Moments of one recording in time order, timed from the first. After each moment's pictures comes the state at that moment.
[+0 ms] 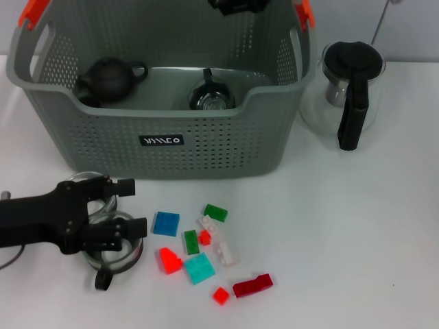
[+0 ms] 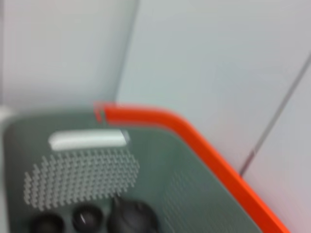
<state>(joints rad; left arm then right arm) -0.42 -2.04 0.38 0.65 2.17 1.94 -1.38 0.94 2.10 -1.17 -1.11 -2.23 -1.06 1.96</state>
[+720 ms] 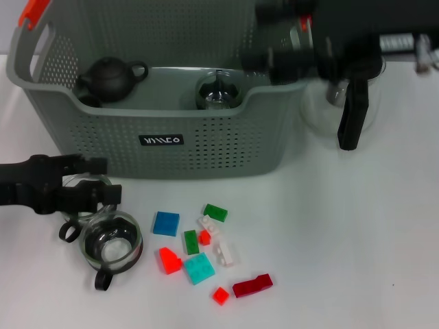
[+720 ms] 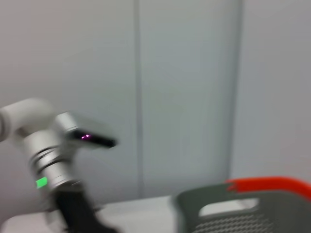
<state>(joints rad) -0.47 -2.01 0.37 0.81 2.20 1.95 -1.60 0.58 2.09 -1.07 -1.45 -1.80 -1.56 1.96</state>
